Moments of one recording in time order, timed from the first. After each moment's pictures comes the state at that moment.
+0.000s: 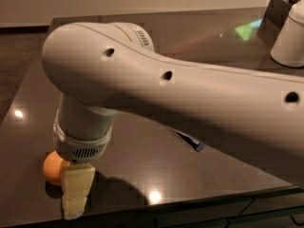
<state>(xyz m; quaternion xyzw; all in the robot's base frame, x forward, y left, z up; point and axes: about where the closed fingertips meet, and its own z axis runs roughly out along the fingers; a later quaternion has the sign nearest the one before) 0.339 0.161 0.853 -0.79 0.57 0.14 0.17</state>
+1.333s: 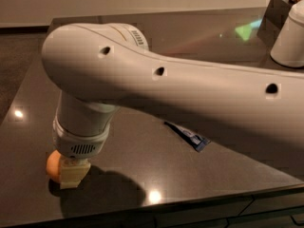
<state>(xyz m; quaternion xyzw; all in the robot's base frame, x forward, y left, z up) 0.346 0.166 0.848 -0.79 0.58 0.15 0.16</state>
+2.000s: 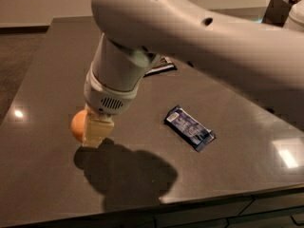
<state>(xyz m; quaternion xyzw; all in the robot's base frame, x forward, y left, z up) 0.410 0.125 0.889 -0.74 0.62 0.15 0.18</state>
